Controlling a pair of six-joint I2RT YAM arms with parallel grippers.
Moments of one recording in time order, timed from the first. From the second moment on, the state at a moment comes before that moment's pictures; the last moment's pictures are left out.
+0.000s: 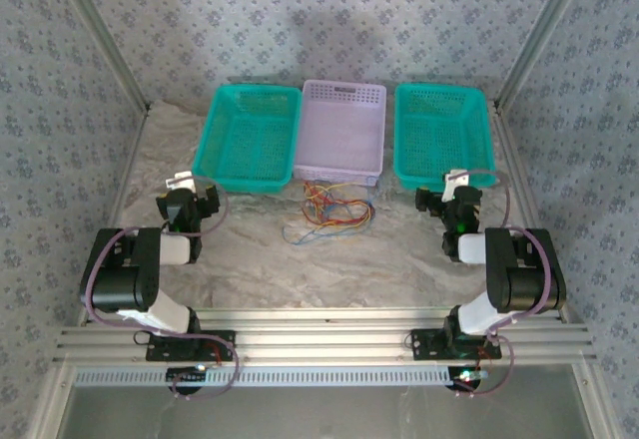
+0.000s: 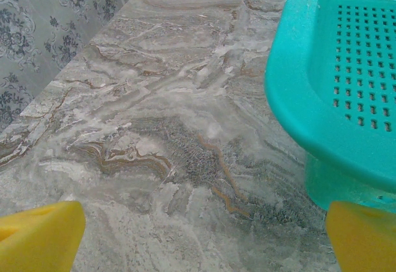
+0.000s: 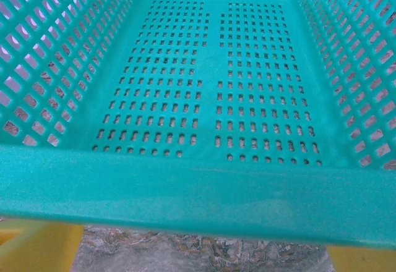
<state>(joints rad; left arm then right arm) -0.01 1.54 0.38 0.75 -0.27 -0.07 -0.03 1.52 0.38 0.72 0.01 -0.02</state>
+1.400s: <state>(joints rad) -0.01 1.51 0.37 0.74 -0.22 -0.07 0.20 0.62 0.48 -0.03 -0.10 0.53</state>
